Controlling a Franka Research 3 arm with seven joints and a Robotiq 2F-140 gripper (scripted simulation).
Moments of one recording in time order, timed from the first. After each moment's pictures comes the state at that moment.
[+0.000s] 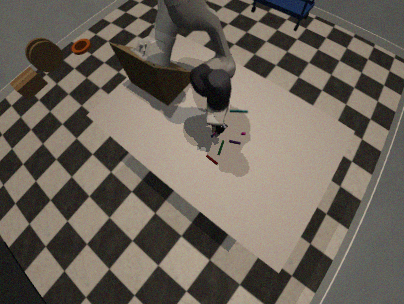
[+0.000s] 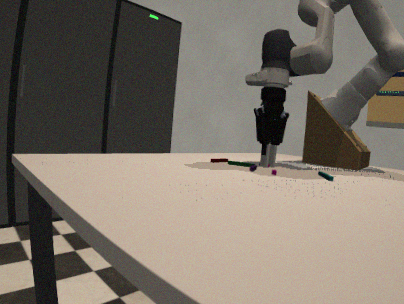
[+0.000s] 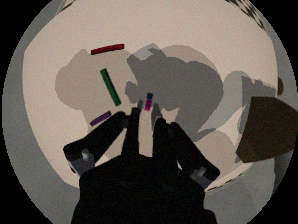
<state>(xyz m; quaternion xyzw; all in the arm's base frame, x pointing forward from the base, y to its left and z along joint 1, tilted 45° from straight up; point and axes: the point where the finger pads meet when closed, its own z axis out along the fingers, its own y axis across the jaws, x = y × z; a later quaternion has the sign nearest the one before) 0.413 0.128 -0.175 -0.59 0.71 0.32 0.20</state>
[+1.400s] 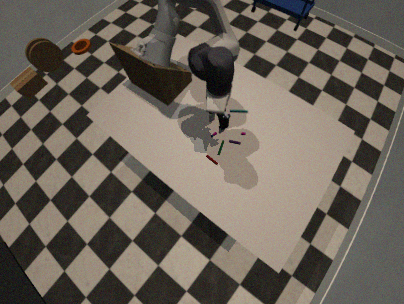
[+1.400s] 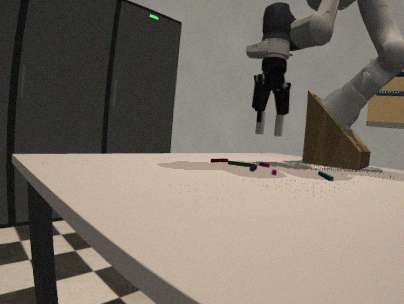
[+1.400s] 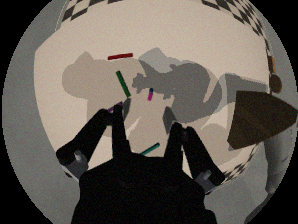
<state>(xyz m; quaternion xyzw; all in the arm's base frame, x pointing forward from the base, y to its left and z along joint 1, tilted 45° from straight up) 0.426 0.064 -0.114 -0.59 0.72 0.32 0.20</state>
